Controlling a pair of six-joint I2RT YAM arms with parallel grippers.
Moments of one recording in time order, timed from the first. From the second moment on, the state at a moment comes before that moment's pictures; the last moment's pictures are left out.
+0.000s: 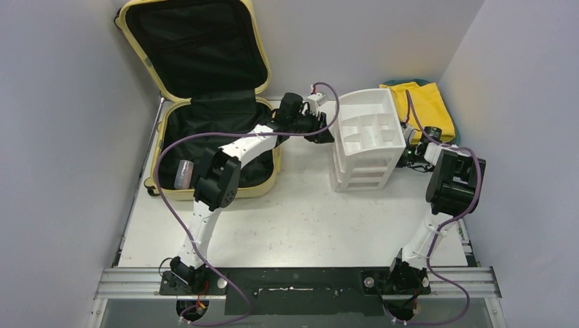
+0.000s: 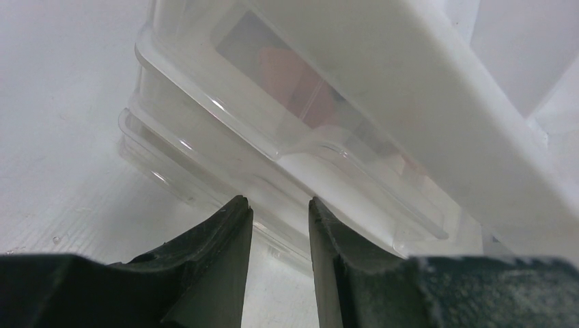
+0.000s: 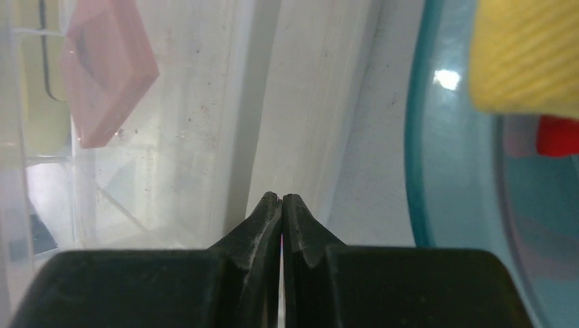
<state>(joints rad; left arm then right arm) -0.60 2.30 1.91 -0.07 0.63 -0.31 -0.31 1.97 1.23 -0.39 -0.85 -0.12</state>
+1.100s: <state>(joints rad) -0.63 2.31 1.90 -0.13 0.46 -0.27 -0.29 1.99 1.33 -0.53 -0.79 -0.15</state>
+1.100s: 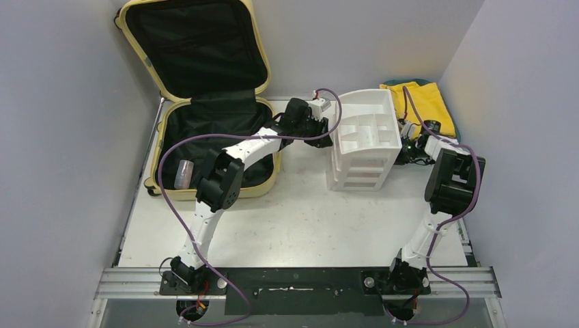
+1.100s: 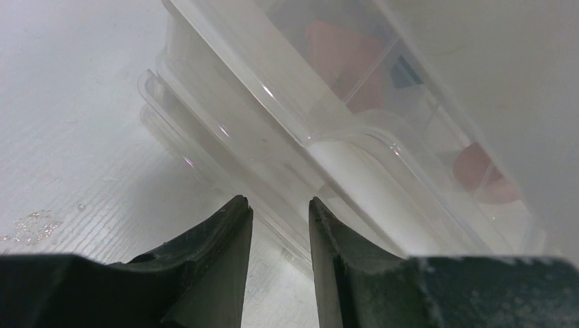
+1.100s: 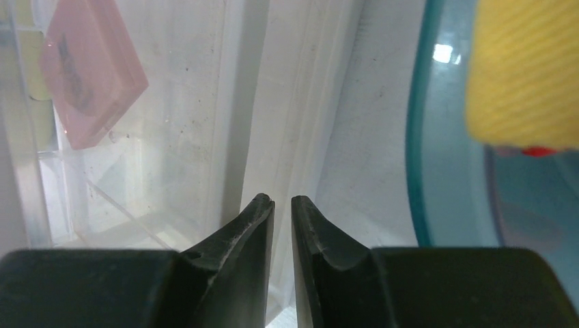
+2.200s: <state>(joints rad) -0.65 2.31 1.93 -0.23 0.33 -0.25 -0.38 1.56 1.64 -0.61 -0.56 -0.18</state>
